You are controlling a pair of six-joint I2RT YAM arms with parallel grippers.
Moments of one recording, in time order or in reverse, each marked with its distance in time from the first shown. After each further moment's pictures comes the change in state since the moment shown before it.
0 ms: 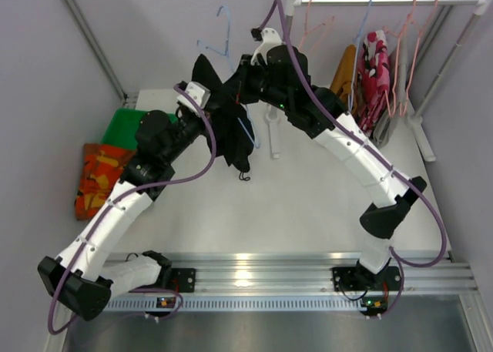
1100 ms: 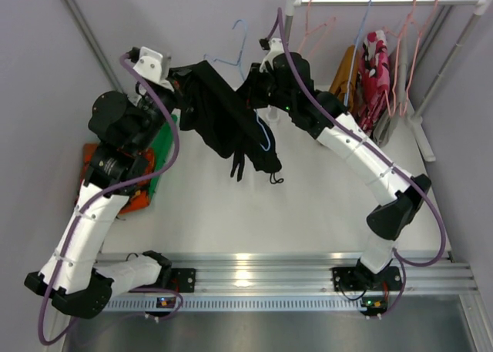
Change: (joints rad) left arm 0.000 0.018 0.431 -0.209 -0.134 -0.035; right arm -0.089 -0.057 -0.221 0.084 -0.041 -0.006
